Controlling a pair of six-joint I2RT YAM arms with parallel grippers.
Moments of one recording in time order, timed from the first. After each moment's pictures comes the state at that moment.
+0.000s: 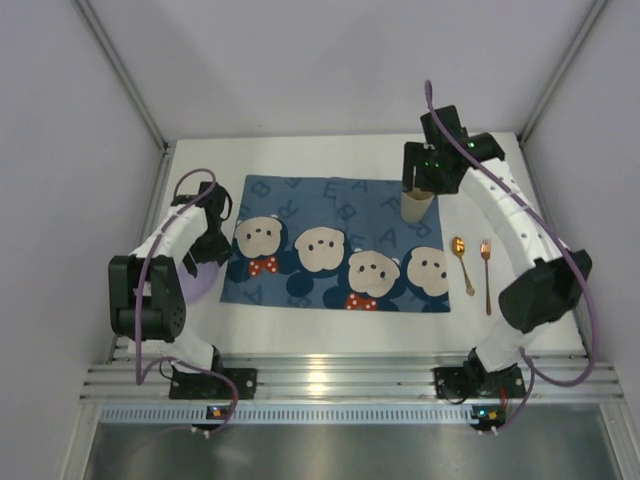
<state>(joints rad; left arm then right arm) -0.05 1.58 1.14 -0.99 -0.41 -0.64 0.37 1.71 1.80 -1.05 0.16 0.36</state>
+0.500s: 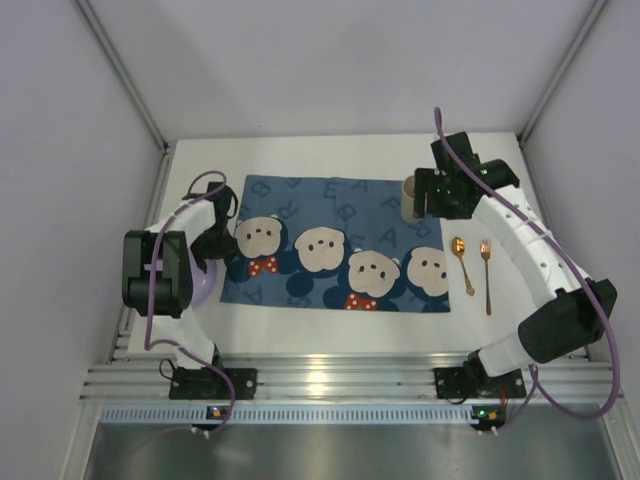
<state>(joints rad) -0.04 1.78 1.17 -0.86 -0.37 -0.55 0.36 1.47 1.52 -1.05 0.17 0.35</state>
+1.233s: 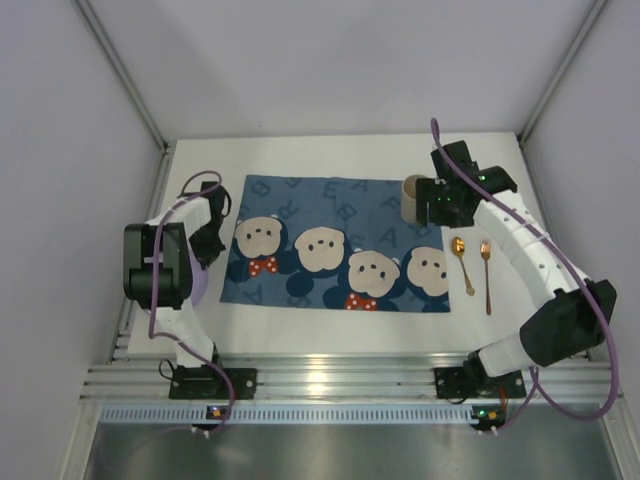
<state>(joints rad) 0.01 1.85 1.20 -0.83 -0.43 -0.51 0.35 1.45 1.44 -1.04 0.17 0.31</state>
